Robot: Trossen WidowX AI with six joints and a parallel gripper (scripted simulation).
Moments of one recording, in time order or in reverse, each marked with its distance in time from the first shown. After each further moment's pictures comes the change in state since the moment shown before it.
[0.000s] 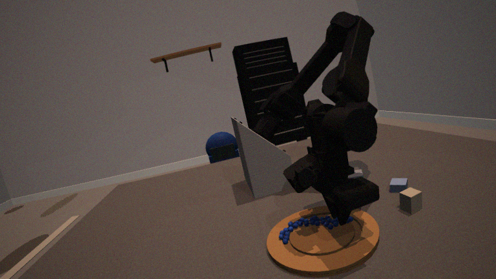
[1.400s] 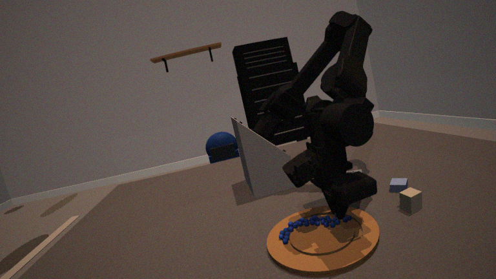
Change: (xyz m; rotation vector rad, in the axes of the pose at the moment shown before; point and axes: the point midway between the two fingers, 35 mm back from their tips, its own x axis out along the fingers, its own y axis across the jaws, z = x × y) arm -0.006 -0.009 -0.002 0.001 0.000 -0.001
